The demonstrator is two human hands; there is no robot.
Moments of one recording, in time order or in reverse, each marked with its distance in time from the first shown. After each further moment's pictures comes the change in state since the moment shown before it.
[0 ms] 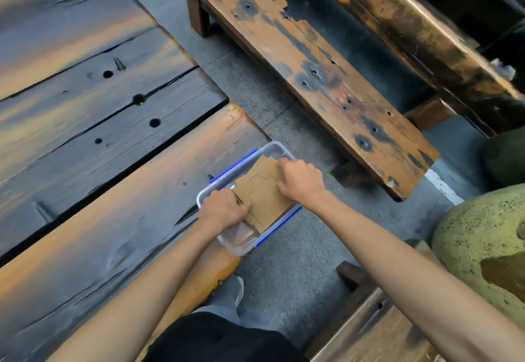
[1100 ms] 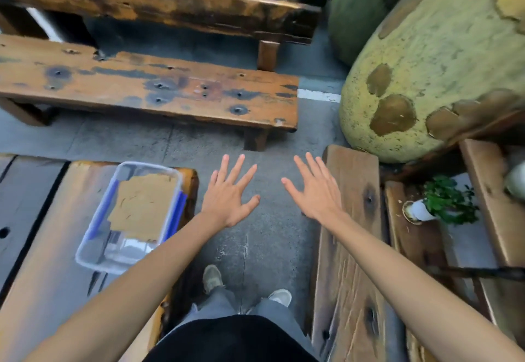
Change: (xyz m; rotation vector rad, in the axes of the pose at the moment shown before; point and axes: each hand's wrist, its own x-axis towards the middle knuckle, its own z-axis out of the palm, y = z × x) left_hand -0.099 0.183 0.131 0.664 0.053 1.070; right_hand -0.296 0.191 0.108 0.435 0.411 0.734
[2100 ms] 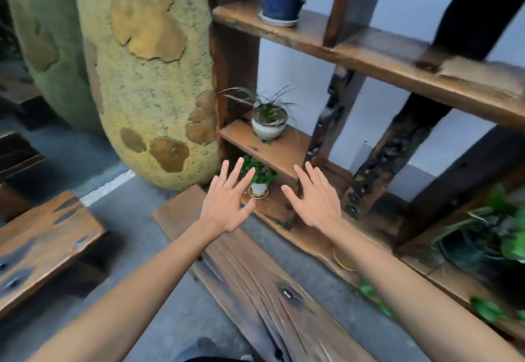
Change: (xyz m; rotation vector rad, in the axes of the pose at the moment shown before) left_hand 0.057 0.456 0.009 0.054 -0.039 1.002; right_hand -0.282 0.319 -0.122 0.097 0.445 0.902
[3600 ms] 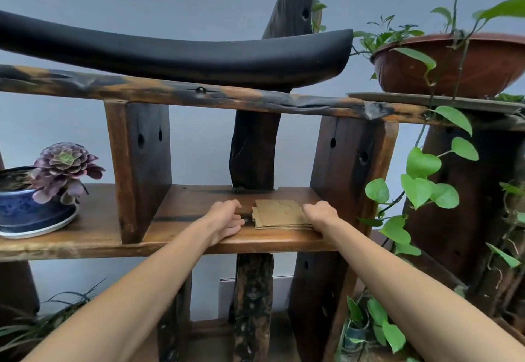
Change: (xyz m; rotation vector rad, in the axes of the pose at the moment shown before) left_hand 0.406 0.324 -0.126 -1.262 -0.621 -0.004; right_hand 0.129 0.229 -0.322 0.442 0.495 1.052
